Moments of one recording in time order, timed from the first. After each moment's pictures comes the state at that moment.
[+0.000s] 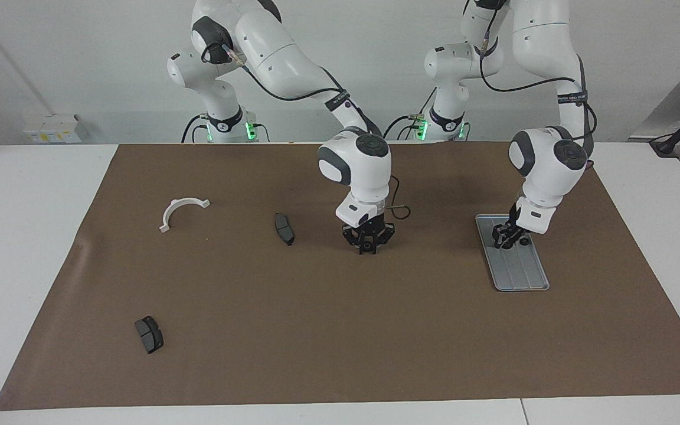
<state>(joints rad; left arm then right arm) 0.05 0.18 -0.03 -2.20 -0.01 2.42 -0.22 0.66 0.62 0.06 -1.58 -0.19 2.36 0.85</state>
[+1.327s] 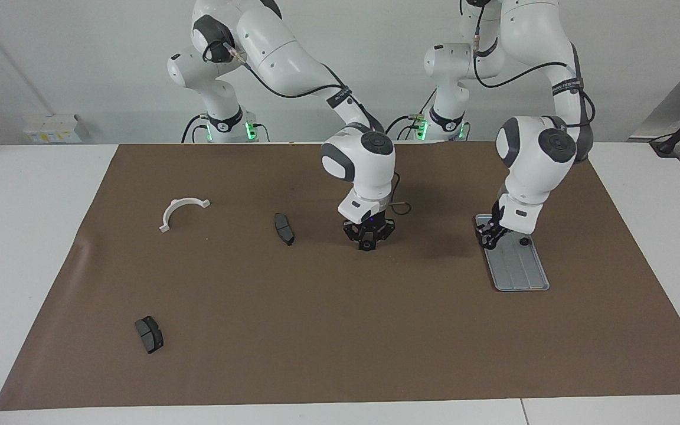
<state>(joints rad) -0.16 0.18 -0.06 -1.99 -0.01 2.20 -0.58 0.61 0.58 0.04 -1.57 -0.19 2.31 0.85</state>
